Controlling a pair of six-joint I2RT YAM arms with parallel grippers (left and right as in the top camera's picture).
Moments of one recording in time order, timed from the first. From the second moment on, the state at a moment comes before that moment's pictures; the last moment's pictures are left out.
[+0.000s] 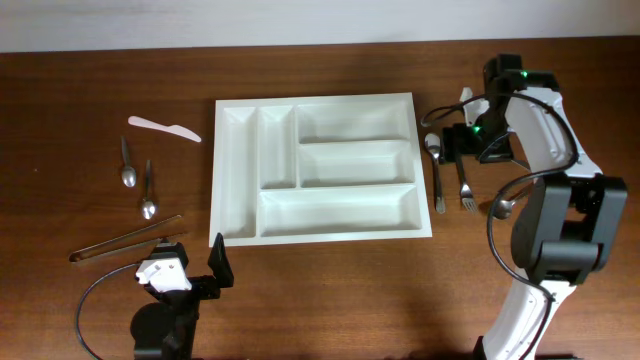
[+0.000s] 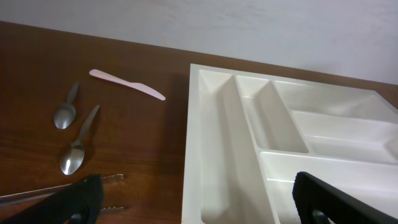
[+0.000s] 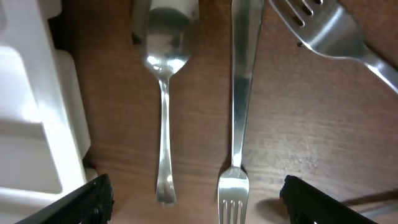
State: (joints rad) left arm -0.02 0.01 0.10 -0.32 0.00 -0.18; right arm -0.10 2.11 1.75 -1.17 -0.13 -0.14
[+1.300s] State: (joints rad) left arm -0.02 0.01 0.10 -0.32 0.00 -0.18; right arm -0.02 2.20 1.75 -1.05 -0.12 -0.12
